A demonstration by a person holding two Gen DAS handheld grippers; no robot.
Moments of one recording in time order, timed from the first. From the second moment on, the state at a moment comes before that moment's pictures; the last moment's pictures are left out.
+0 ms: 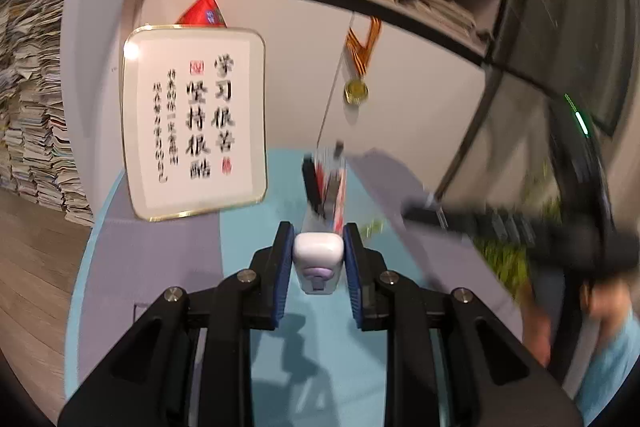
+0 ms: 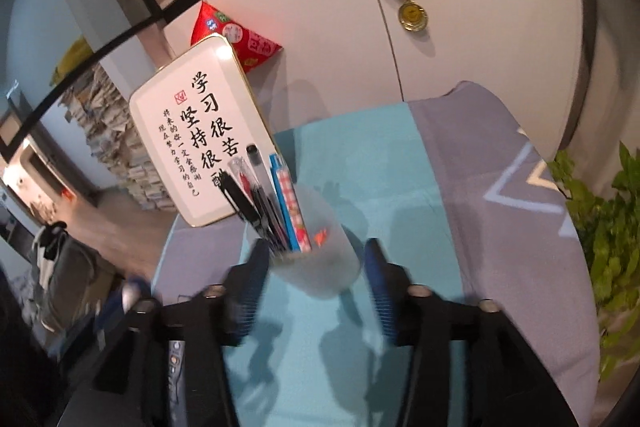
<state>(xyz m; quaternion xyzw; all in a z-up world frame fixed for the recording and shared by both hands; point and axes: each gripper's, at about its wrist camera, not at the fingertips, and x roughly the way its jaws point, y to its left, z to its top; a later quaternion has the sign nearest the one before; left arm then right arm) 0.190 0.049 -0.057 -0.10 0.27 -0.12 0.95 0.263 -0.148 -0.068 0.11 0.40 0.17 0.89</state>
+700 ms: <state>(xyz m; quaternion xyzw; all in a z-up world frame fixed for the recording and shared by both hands) 0.246 -0.005 -0.047 -0.12 0.25 -0.07 0.96 0.222 -0.206 -0.098 0.11 0.42 0.14 0.89</state>
